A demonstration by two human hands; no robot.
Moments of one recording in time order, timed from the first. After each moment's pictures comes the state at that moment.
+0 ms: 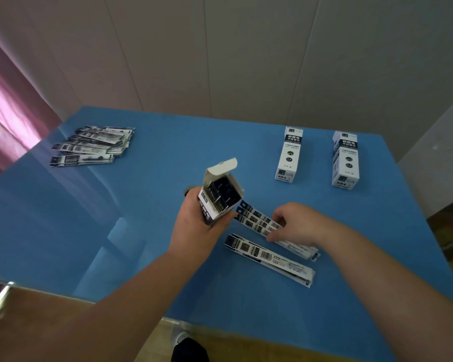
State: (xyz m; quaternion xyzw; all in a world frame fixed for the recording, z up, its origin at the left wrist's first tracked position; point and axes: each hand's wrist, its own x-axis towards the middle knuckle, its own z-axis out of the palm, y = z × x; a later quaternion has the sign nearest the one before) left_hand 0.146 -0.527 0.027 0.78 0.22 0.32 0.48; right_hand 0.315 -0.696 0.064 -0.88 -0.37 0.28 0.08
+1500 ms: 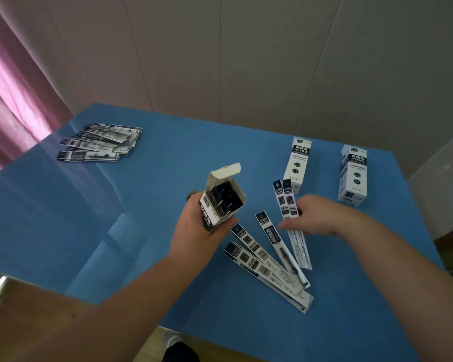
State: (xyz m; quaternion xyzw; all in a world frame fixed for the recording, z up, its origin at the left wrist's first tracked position) left_hand 0.151 -0.528 0.027 0.77 0.24 0.33 0.49; right_hand 0.350 -0.694 0.102 -0.88 -0.33 0.32 0.11
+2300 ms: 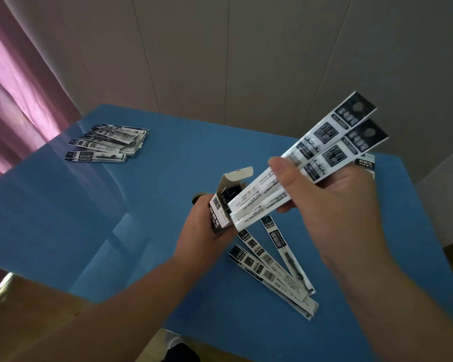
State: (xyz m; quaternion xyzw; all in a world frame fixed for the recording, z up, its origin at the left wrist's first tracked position) left_hand 0.155 -0.526 0.030 0.80 0.23 0.30 0.46; right_hand 0.244 -0.686 0.185 -0.68 -0.32 0.07 0.65
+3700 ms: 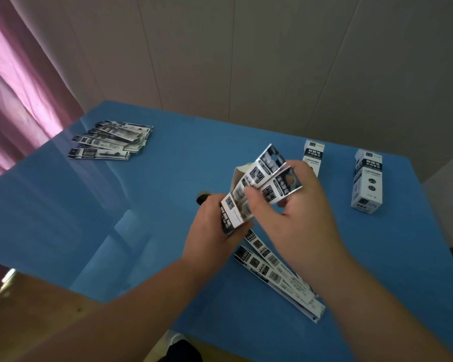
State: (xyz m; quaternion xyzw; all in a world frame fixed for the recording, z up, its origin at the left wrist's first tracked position) left_hand 0.158 -0.530 0.029 0.81 0.22 0.33 0.43; right_hand 0.230 -0.660 0.159 -0.77 -0.37 0.04 0.52
